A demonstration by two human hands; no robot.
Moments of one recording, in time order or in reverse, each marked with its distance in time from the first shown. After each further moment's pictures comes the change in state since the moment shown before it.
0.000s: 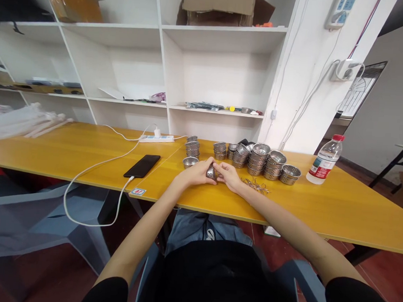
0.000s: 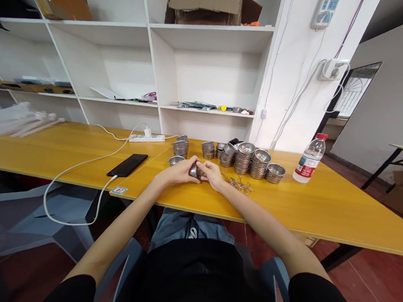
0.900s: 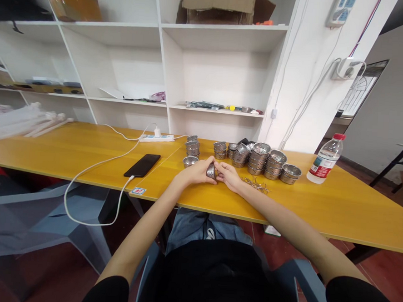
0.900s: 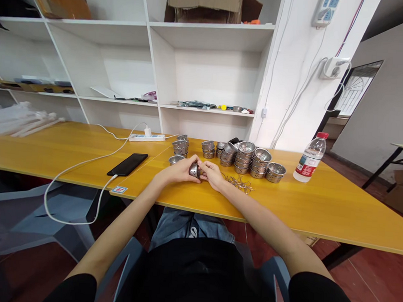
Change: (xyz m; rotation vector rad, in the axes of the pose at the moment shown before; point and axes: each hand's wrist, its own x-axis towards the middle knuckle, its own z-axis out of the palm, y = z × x) left_hand 0.000 -0.001 -0.001 -0.049 0.016 -0.001; right_hand 0.001 0.002 0.000 0.034 -0.023 0.034
